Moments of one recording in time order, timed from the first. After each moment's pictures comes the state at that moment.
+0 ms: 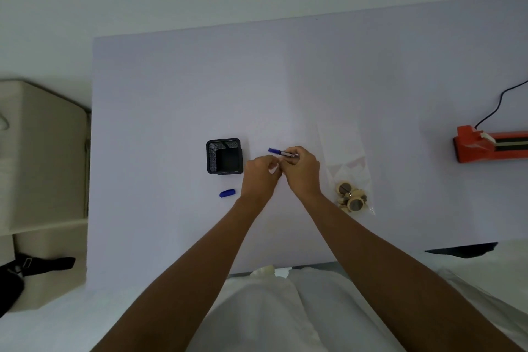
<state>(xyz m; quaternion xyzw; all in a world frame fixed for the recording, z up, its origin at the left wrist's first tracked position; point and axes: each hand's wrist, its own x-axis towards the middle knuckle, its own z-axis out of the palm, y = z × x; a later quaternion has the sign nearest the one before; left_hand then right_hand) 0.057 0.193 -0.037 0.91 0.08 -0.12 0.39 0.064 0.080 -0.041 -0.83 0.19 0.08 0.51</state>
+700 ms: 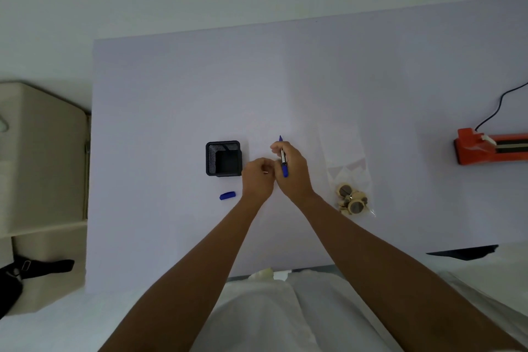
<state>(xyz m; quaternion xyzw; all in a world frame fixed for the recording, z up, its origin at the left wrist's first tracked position) 0.060 0.194 -0.032 0.85 0.17 -0.17 0.47 0.067 0.092 -0.047 -0.86 0.02 0.03 0.50</state>
